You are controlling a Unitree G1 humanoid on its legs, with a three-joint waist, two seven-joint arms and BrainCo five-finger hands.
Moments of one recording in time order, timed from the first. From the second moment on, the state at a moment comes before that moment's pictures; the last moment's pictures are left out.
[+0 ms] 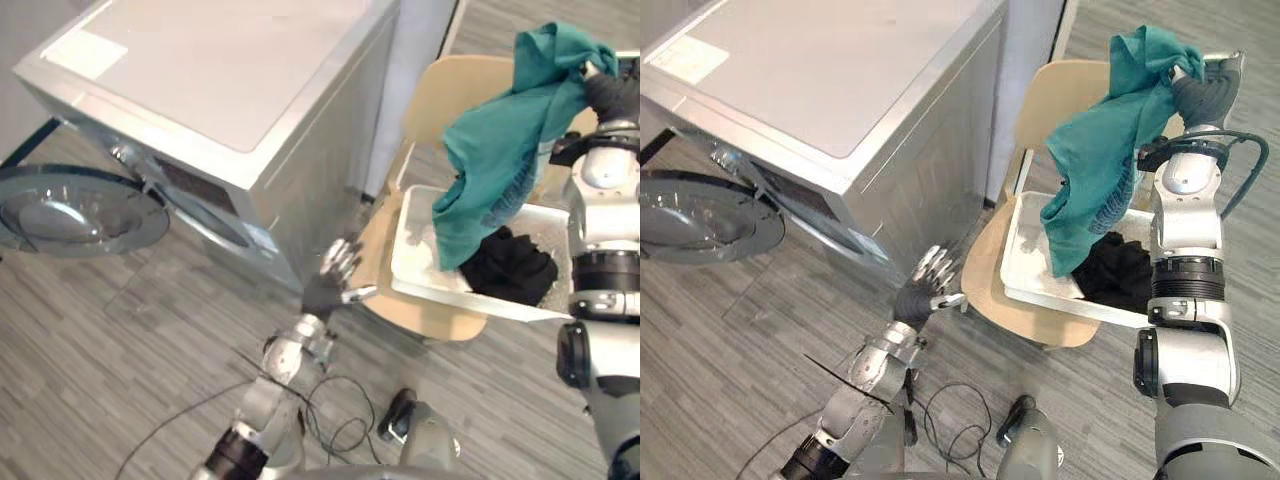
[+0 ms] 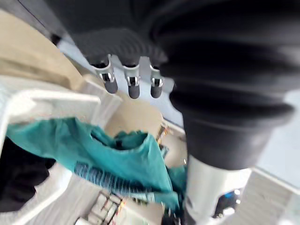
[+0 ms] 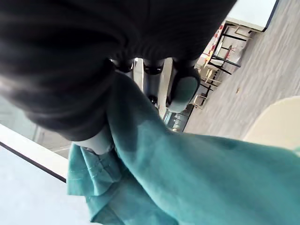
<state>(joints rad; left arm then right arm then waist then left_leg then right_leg) -0.08 0.10 -0.55 -0.07 -0.45 -0.21 -0.02 -0.90 -0.58 -0.15 0.48 -0.01 0.02 -0.33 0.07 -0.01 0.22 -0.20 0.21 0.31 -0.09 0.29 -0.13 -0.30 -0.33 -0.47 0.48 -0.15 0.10</state>
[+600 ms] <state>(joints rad) -0.69 0.01 -0.56 0.56 0.02 -0.11 0.09 -1.08 -0.55 0.03 0.37 0.04 0.00 -0.28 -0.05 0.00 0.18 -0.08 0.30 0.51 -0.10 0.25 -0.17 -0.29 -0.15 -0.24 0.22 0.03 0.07</state>
